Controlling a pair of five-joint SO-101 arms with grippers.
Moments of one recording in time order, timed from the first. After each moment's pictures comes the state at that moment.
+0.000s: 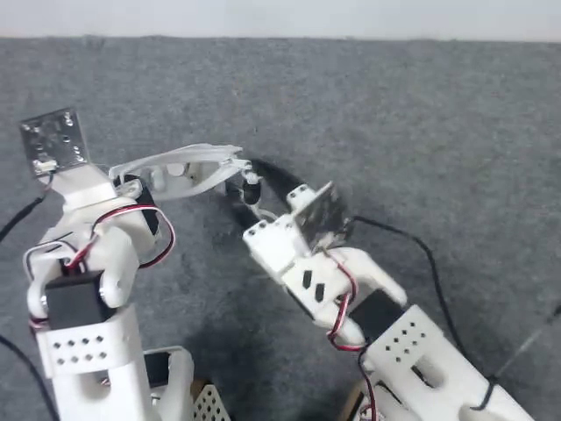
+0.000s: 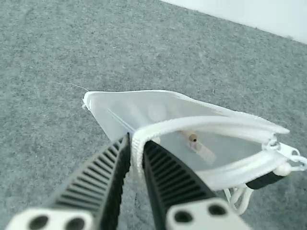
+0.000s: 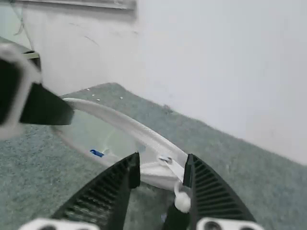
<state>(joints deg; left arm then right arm) -15.0 -57.5 37.2 72.8 14.1 -44.0 -55.4 62.4 9.4 -1.7</state>
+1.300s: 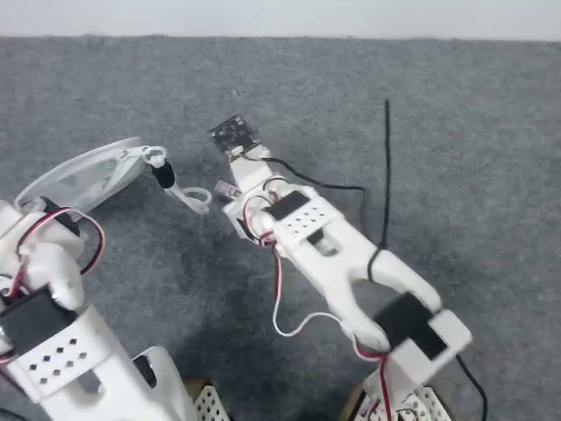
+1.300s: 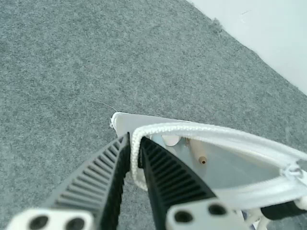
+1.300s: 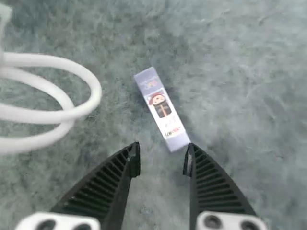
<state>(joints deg) -40.8 -57.5 37.2 70.6 19.2 -41.2 9.7 20.2 34.2 -1.5</state>
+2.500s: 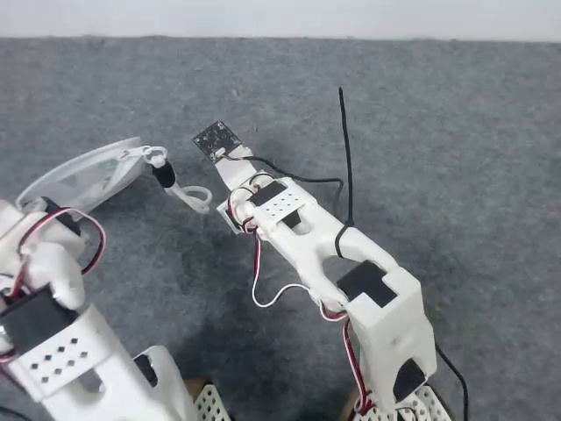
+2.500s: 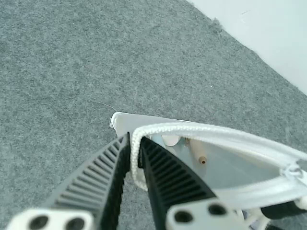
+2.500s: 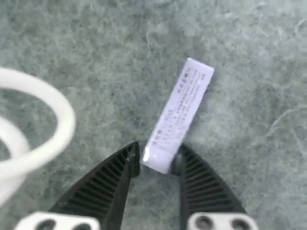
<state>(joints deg) -40.8 -57.5 37.2 70.6 19.2 -41.1 27.4 6.2 34.2 3.6</state>
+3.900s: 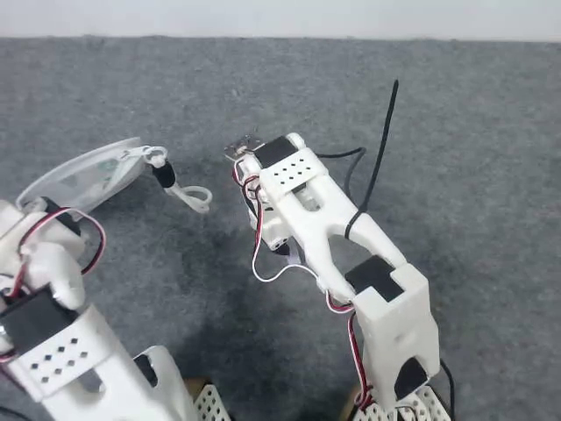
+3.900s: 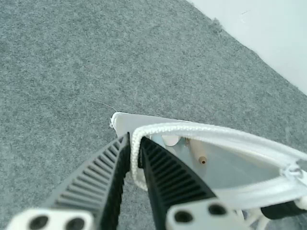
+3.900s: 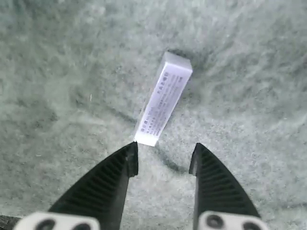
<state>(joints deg) -40.8 -57.5 37.2 70.6 19.2 -37.2 27.4 -14.8 93.8 3.7</state>
